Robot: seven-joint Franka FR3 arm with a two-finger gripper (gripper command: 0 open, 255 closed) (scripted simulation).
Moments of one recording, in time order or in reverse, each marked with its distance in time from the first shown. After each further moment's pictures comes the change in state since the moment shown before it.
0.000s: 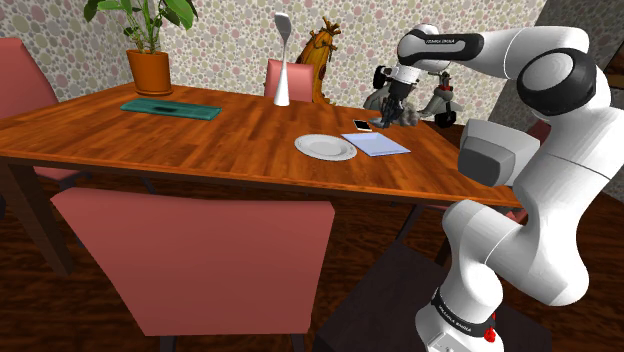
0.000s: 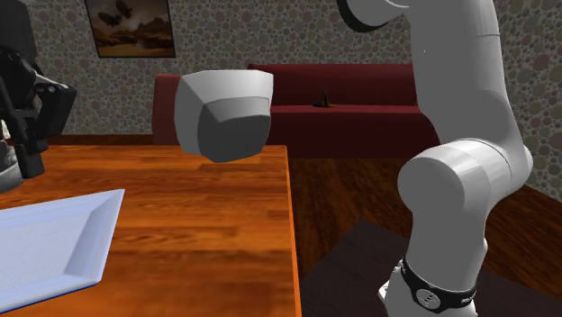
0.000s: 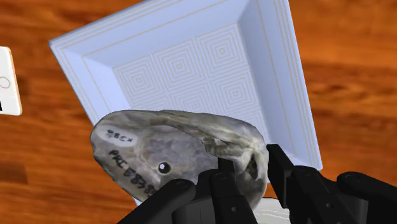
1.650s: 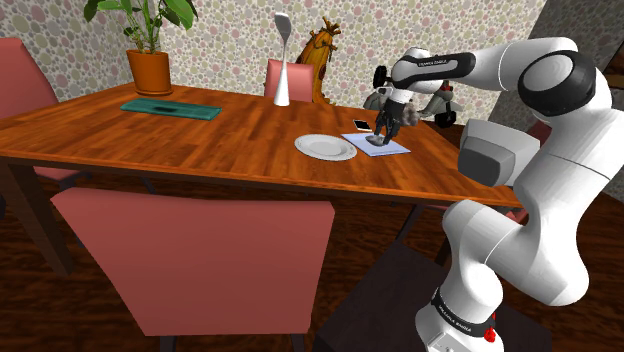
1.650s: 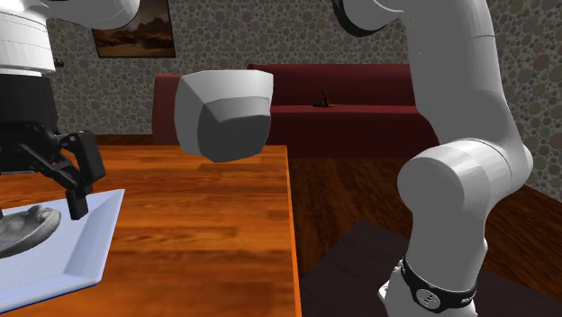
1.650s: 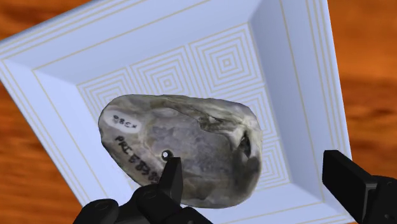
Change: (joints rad) arm -0.002 -0.028 -0.031 -0.161 -0.036 0.168 0.012
